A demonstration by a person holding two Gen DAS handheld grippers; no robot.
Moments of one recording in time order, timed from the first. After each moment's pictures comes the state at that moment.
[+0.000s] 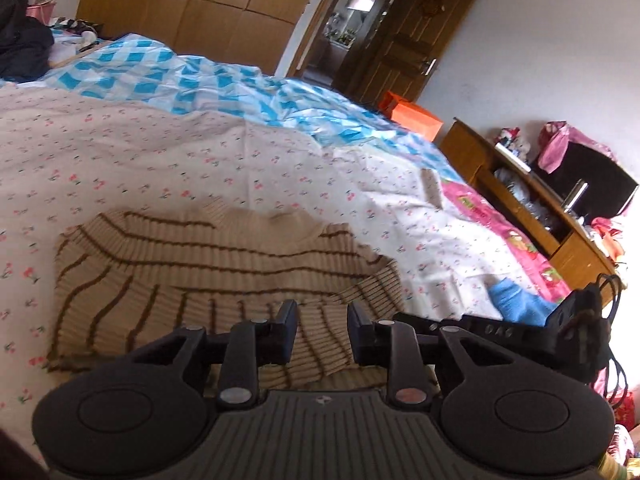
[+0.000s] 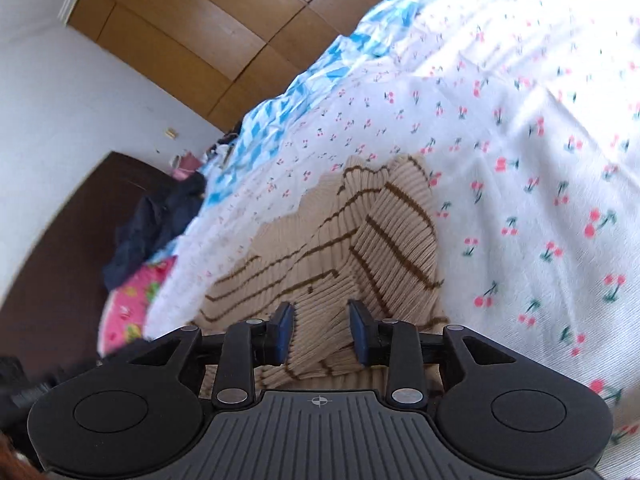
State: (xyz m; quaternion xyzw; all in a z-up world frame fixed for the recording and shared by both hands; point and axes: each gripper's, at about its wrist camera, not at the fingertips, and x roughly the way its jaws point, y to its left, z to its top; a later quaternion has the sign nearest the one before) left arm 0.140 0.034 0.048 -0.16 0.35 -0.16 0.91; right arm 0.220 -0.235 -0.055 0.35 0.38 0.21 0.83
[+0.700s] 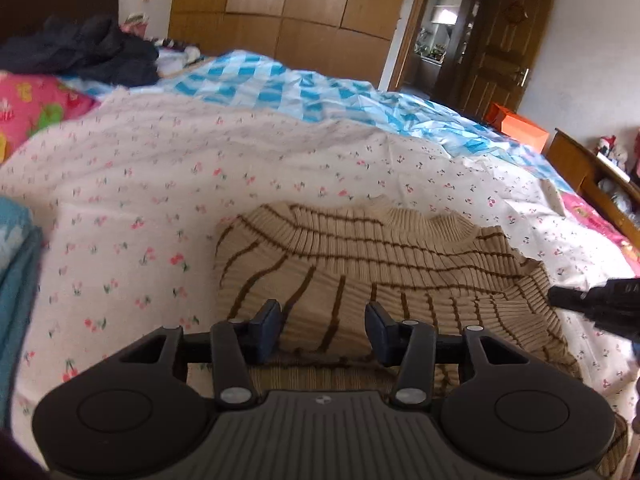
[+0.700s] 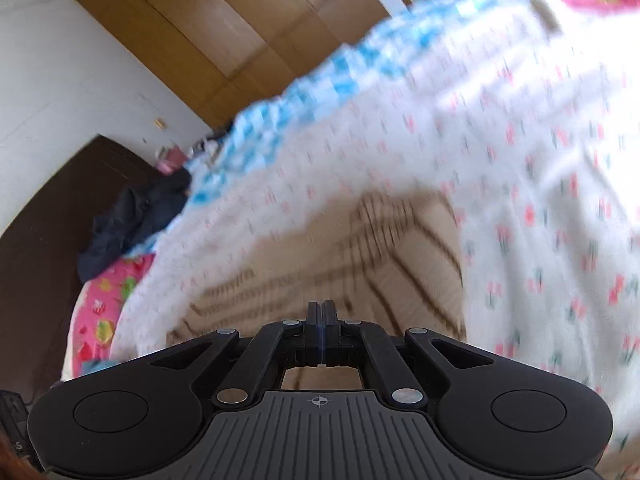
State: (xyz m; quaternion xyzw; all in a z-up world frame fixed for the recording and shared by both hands) left arm 0.138 0.102 0.001 -0.14 0.35 -0.02 0.93; right arm 0.235 -0.214 -0.045 0.31 0.39 0.18 0.85
